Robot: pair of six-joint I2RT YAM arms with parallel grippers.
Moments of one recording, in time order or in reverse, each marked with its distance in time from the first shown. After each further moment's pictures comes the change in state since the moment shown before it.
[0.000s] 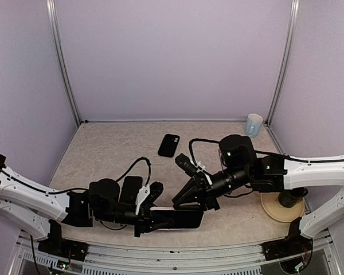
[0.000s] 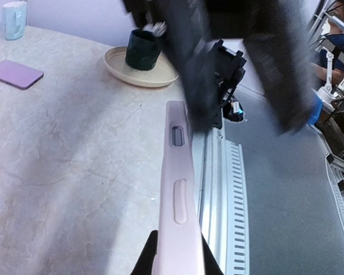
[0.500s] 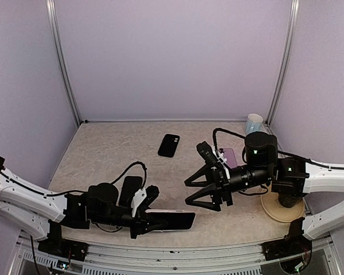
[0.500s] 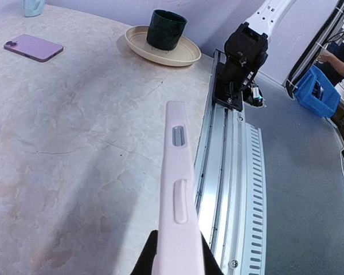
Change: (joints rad) left arm 0.003 -0.016 -0.051 -0.057 -0.060 -0.007; right arm -0.014 -0.188 -0.061 0.019 0.129 0.001
